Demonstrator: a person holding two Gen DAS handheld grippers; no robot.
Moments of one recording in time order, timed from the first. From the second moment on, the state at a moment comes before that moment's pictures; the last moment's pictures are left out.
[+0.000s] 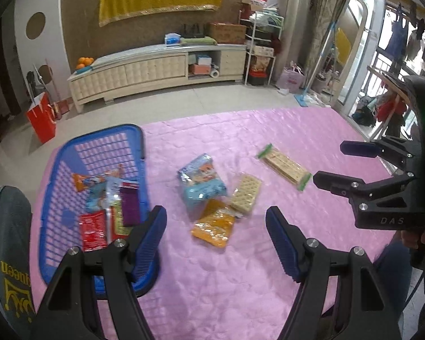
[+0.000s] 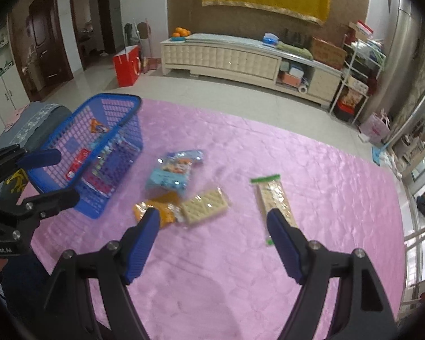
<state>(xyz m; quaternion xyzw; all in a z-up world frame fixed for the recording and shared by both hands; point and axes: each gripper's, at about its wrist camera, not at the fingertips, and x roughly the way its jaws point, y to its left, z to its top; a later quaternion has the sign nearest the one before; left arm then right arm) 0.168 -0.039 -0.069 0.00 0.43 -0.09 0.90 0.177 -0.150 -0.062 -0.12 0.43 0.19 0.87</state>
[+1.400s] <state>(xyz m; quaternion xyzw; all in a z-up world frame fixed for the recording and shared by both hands) 0.325 -0.061 -0.213 -0.04 0.49 0.00 0.87 0.306 -0.211 -0.209 -0.13 0.49 0.17 0.84</state>
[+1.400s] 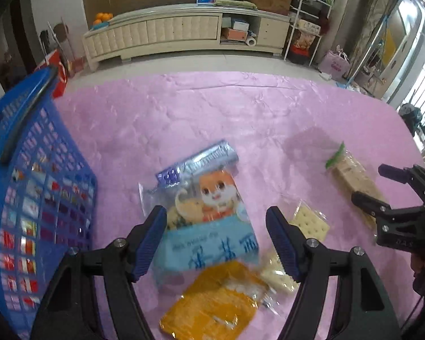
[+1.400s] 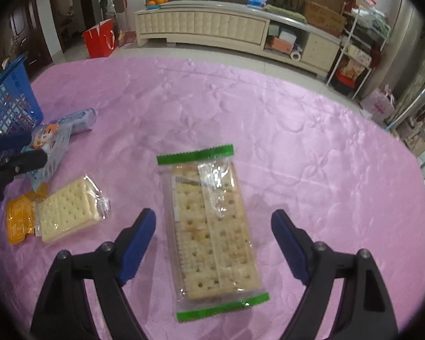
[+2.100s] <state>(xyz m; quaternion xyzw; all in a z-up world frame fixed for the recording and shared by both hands) 0.343 -0.045 -0.226 -0.04 0.53 0.03 0.85 0.305 -0.207 -0.216 -0.11 0.50 0.17 0.84</state>
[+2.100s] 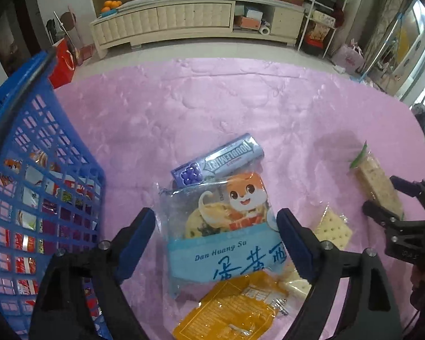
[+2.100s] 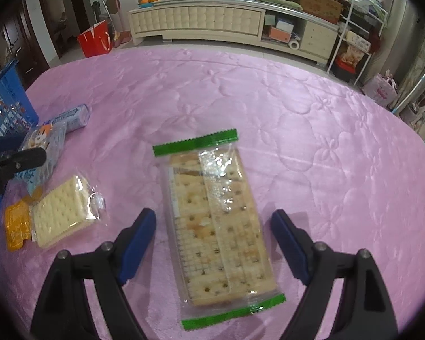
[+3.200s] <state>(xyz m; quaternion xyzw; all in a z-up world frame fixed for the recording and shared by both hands) 0.284 -0.085 -0.167 0.02 0.48 0.00 0.88 0.241 -0.177 -0.142 -0.07 0.46 0.21 0.86</state>
